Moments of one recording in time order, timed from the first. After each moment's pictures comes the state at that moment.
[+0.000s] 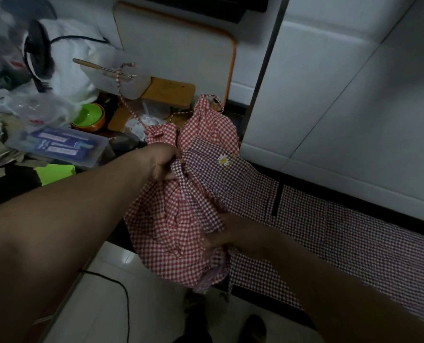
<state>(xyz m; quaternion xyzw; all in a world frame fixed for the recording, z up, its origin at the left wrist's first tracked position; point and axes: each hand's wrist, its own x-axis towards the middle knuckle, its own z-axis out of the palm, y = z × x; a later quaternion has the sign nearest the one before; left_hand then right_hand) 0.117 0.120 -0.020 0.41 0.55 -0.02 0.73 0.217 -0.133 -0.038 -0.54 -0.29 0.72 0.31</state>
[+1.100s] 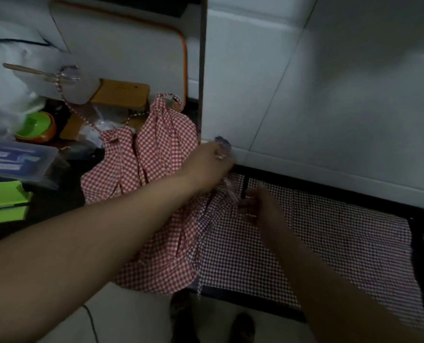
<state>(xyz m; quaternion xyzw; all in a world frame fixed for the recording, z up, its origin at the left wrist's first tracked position) 0.224 -0.026 0.013 0.84 0.29 0.10 0.44 0.311 -0.194 -0.078 -0.71 0.00 0.39 0.59</state>
